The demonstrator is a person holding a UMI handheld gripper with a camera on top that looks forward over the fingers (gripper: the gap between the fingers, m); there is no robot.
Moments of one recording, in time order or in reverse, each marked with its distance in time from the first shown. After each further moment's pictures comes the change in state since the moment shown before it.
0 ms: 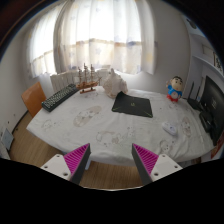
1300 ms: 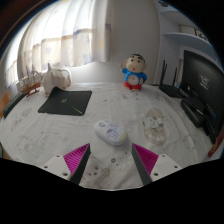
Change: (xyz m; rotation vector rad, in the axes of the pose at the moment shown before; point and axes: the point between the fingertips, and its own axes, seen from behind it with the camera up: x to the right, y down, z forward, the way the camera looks) arm 0.302 0.037 0.153 0.037 0.239 0.117
